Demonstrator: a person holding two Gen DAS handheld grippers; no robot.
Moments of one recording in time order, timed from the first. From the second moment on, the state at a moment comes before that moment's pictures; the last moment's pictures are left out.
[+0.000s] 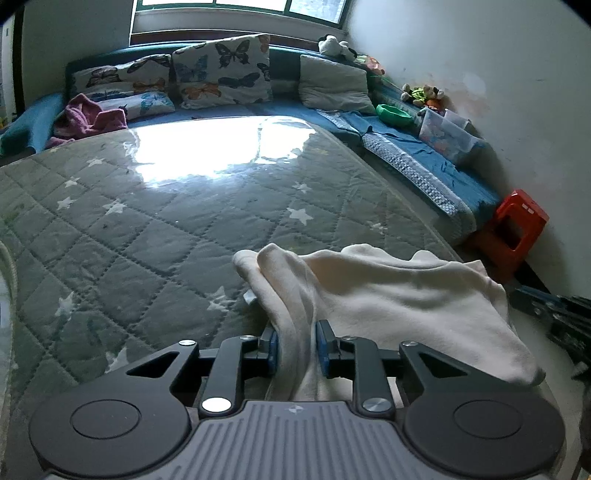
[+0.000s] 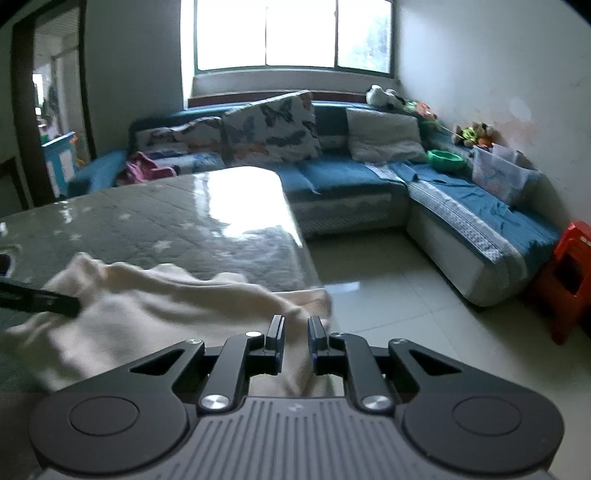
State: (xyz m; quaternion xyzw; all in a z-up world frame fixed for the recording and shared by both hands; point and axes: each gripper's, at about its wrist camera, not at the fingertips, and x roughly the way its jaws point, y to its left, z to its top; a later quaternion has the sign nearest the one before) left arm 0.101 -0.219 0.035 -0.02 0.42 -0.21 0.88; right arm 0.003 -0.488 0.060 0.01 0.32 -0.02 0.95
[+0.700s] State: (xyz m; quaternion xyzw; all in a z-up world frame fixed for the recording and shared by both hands) left arm 0.091 -0.190 0.045 -0.02 0.41 -0.20 0.89; right arm -0.025 -0.470 0.047 0.00 0.36 0.05 0.93
